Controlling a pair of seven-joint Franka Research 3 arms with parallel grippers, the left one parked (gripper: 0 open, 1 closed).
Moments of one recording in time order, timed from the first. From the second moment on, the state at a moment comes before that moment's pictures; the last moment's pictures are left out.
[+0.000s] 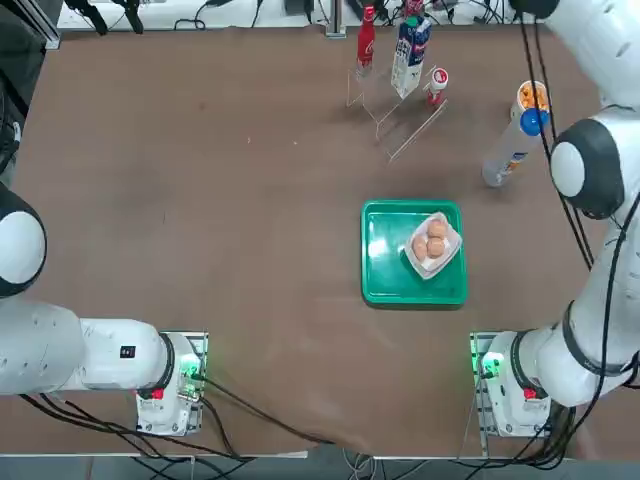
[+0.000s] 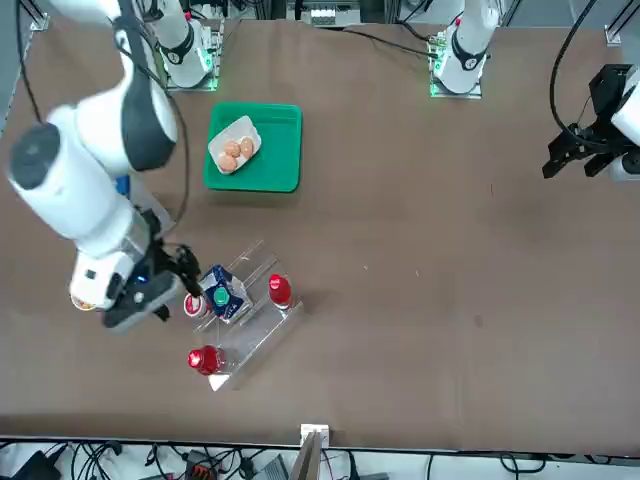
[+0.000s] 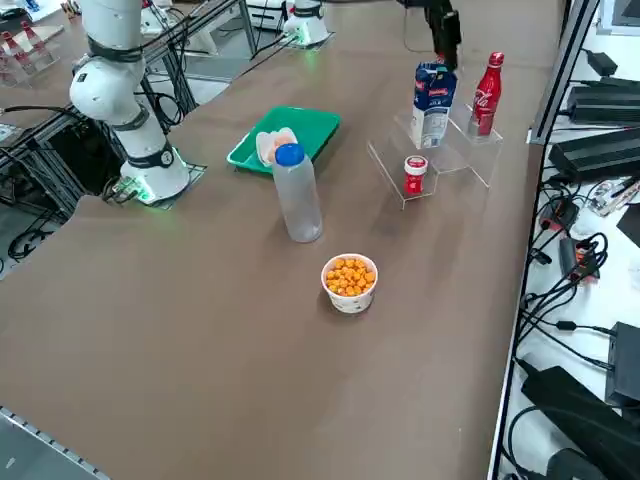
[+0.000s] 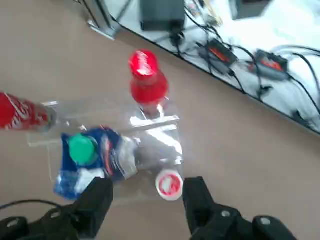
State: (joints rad) arm 0.38 0.50 -0.20 -1.15 0.14 1.87 -0.29
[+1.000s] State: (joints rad) arm 0.35 0.16 -0.44 -1.35 0.07 1.51 -0.19
